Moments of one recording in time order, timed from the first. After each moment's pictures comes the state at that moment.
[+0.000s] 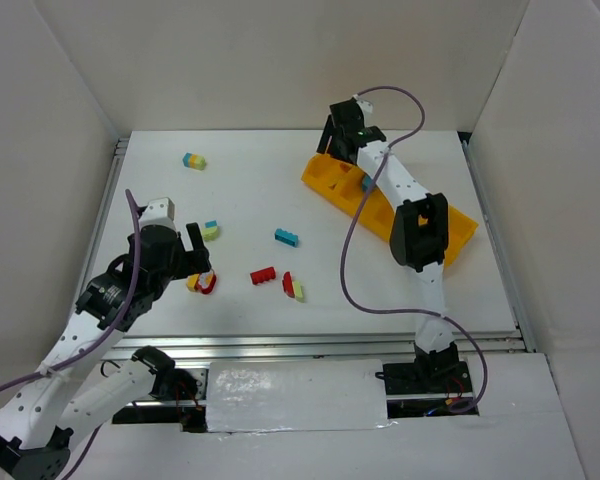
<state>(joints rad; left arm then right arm) -0.48 0.75 0.90 -0.79 -0.39 -0.50 0.35 2.32 2.23 -0.62 0.30 0.56</state>
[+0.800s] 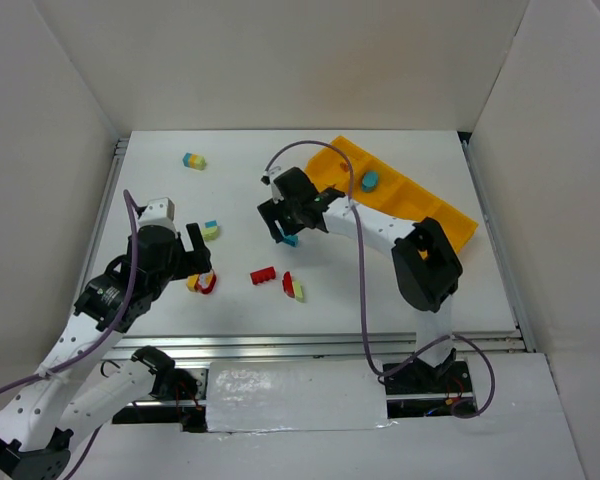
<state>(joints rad) -0.47 0.74 0.90 -0.78 -0.36 -0.50 0.73 1.91 1.49 -0.42 0.02 0.12</state>
